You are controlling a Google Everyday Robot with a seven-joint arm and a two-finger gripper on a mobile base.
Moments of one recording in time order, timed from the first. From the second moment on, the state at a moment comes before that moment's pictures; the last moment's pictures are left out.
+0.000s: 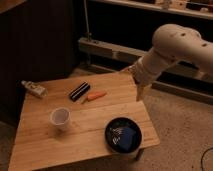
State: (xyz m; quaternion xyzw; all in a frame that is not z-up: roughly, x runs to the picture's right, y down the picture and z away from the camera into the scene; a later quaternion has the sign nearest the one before) arm 0.078 -0.042 0.612 -0.17 -0.23 -0.25 0.93
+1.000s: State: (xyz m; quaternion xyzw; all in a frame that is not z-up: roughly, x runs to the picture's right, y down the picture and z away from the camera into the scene) arm -0.003 -0.129 0.702 -0.12 -0.20 -0.28 0.93
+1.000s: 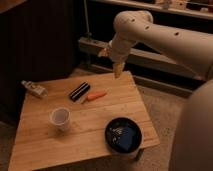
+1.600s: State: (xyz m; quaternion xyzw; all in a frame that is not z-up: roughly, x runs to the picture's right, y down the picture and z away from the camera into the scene) arm 0.004 -0.125 0.703 -0.13 -0.19 -0.28 0.93
